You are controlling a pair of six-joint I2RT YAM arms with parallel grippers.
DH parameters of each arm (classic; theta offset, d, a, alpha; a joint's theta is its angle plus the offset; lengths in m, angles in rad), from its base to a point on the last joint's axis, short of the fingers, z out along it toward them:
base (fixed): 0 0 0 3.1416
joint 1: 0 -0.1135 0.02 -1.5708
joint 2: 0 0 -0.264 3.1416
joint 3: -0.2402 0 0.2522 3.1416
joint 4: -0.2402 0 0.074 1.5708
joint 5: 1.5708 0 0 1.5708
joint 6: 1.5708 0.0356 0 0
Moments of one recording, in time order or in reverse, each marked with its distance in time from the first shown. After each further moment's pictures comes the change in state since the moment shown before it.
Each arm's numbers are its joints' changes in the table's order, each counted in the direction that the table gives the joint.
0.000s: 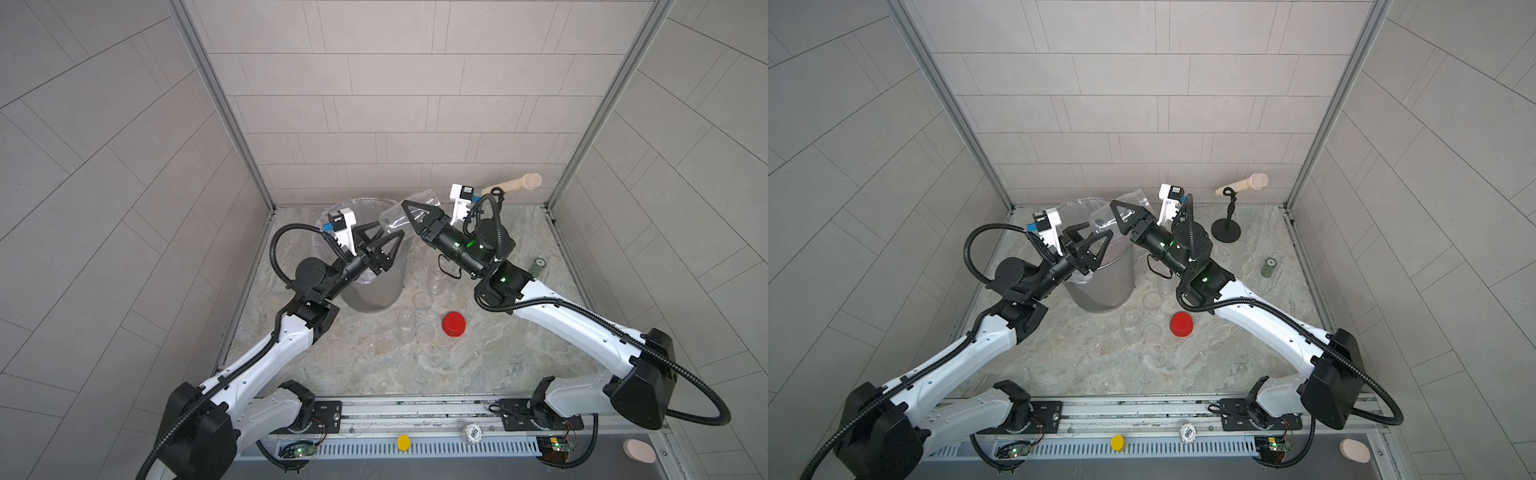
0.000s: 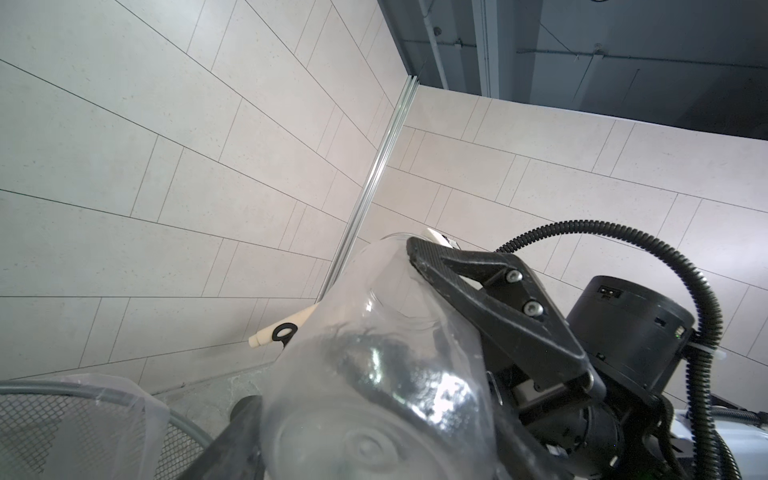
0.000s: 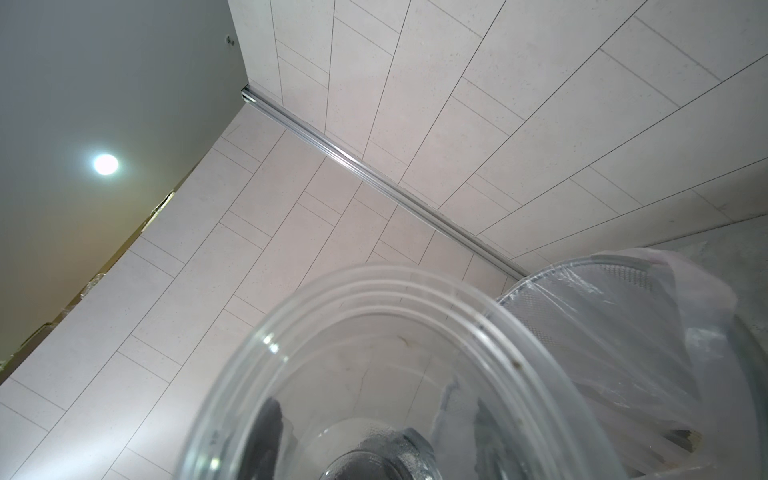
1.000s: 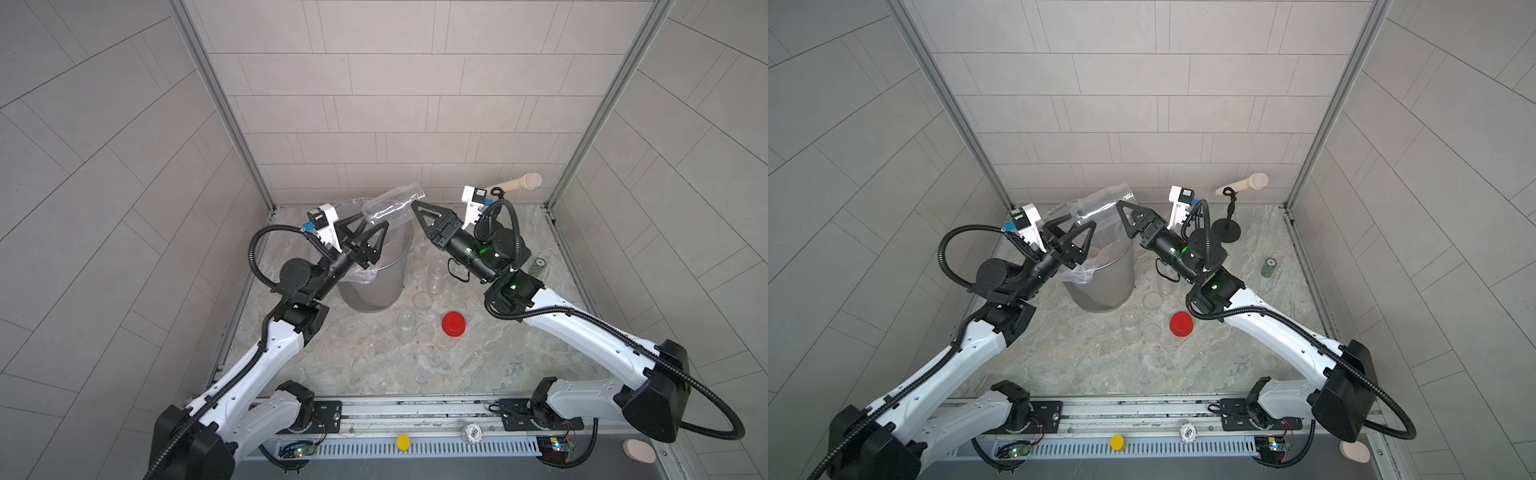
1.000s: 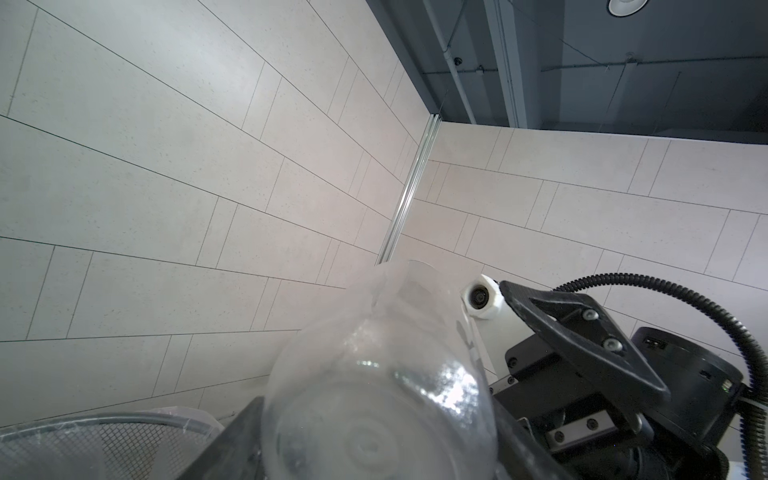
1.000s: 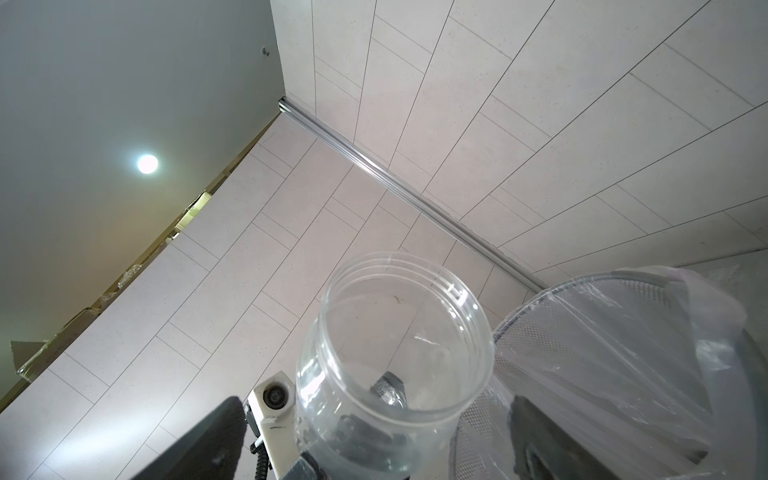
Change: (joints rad) left arm -0.067 0.074 -0.010 -0.033 -0.062 0.044; right arm 0.010 0.048 0.064 0.115 -0.055 0.013
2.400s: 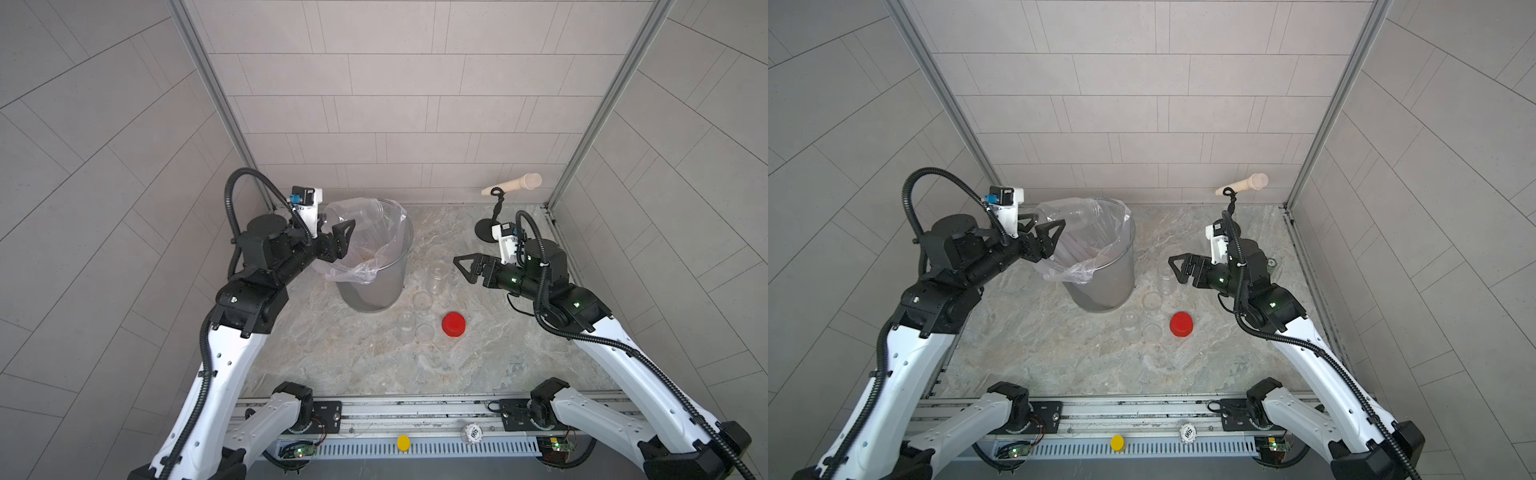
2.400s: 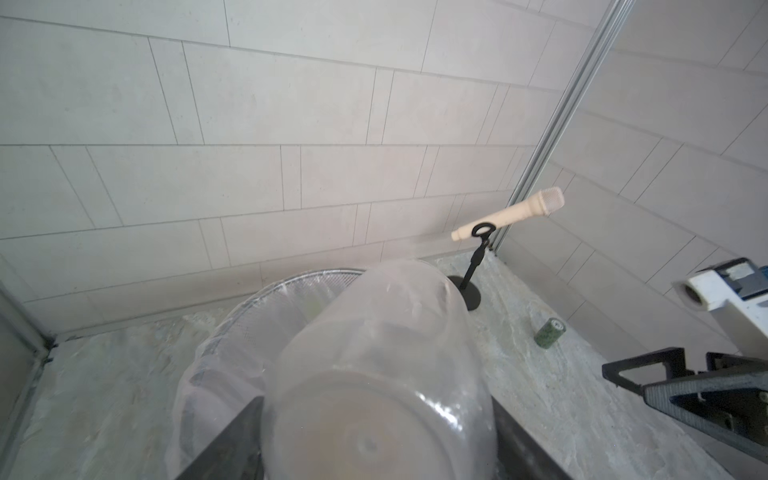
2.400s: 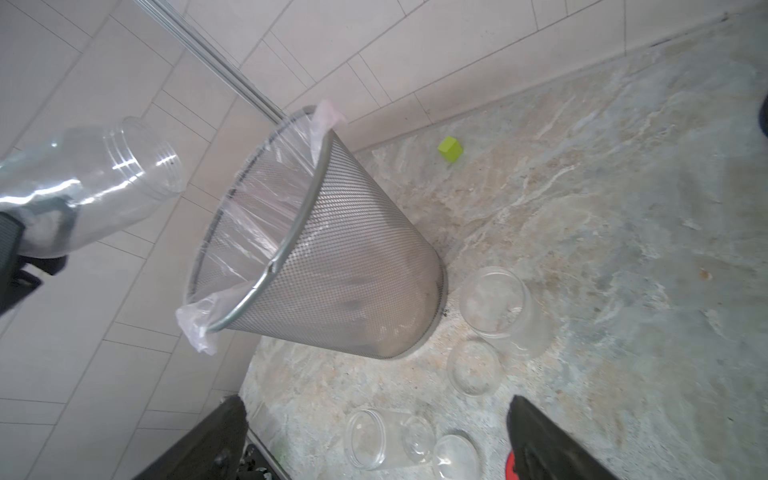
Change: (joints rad) left arm -0.187 0.066 -0.510 -1.162 -0.078 0.368; right arm 0.307 0.360 0.145 -0.865 -0.231 -0.397
